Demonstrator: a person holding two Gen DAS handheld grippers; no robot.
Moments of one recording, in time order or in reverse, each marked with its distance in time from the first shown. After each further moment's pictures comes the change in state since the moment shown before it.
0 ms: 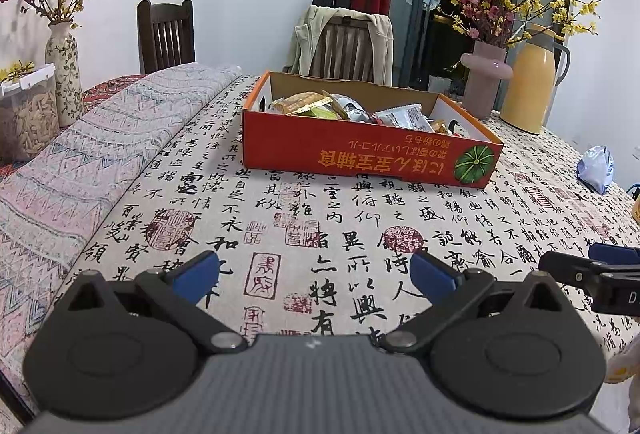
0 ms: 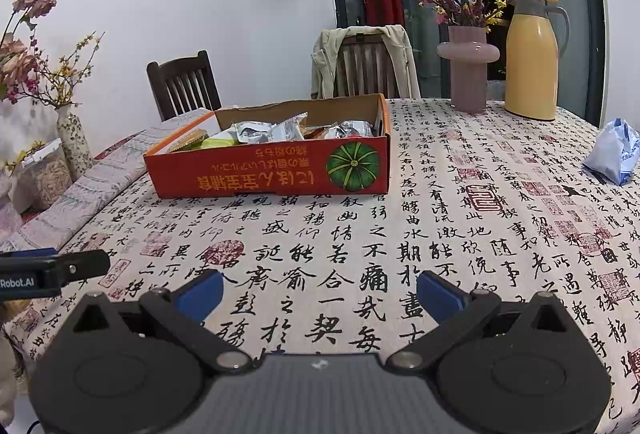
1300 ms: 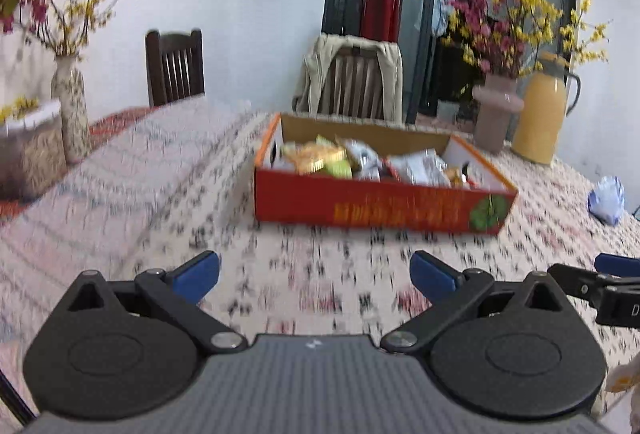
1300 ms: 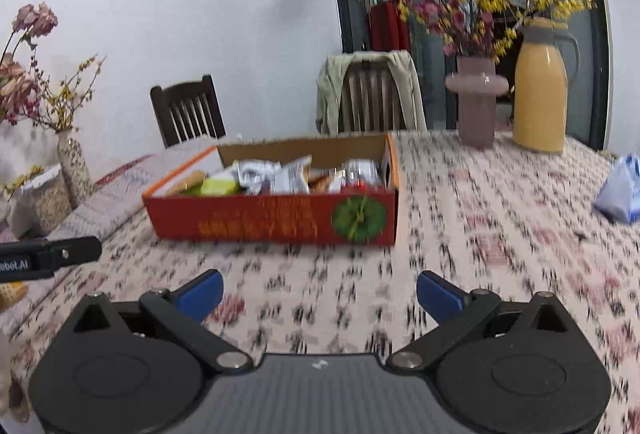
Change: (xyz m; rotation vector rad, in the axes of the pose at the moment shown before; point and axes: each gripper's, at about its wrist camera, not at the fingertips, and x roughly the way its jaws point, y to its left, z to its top) left arm 0.006 0.006 0.029 -0.006 -0.069 0.021; right arm 0.014 -0.001 0.029 -0.011 -0.063 0.010
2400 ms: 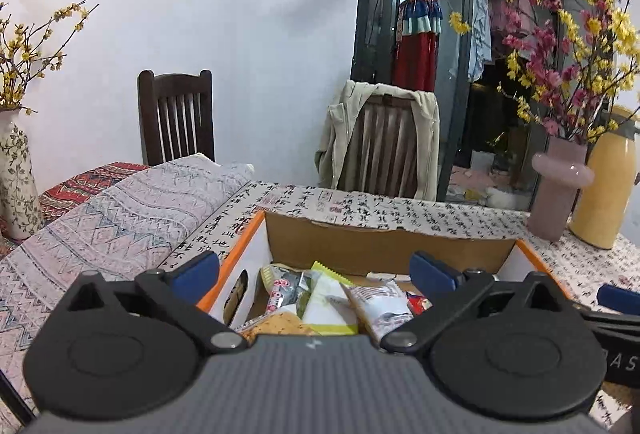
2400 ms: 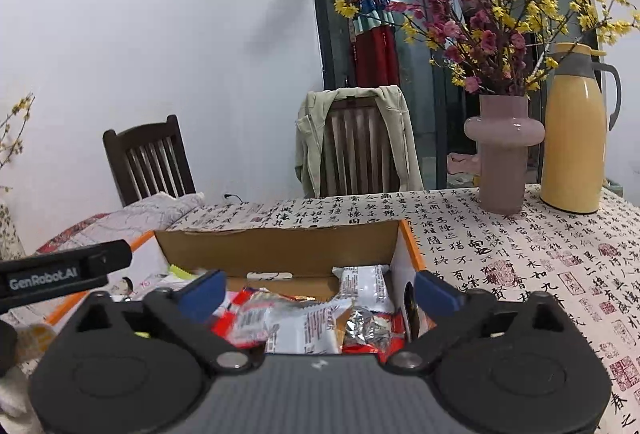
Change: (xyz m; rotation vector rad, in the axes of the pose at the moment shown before) left arm 0.165 -0.032 0.114 -0.049 -0.164 0.106; right arm 0.171 -0.007 0.109 0.025 -0.133 -0.056
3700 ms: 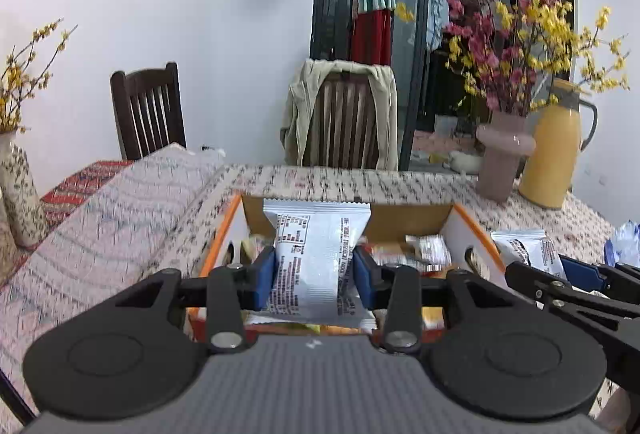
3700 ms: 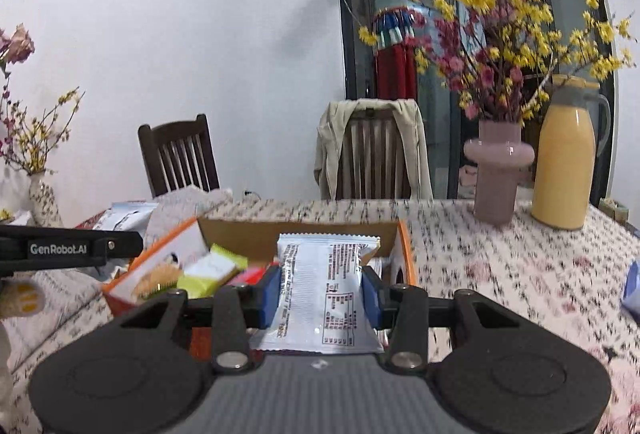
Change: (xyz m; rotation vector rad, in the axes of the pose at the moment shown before) left arm -0.076 -0.008 0.020 0.083 0.089 -0.100; right arm -0.093 0.011 0.003 -0.079 -0.016 0.043
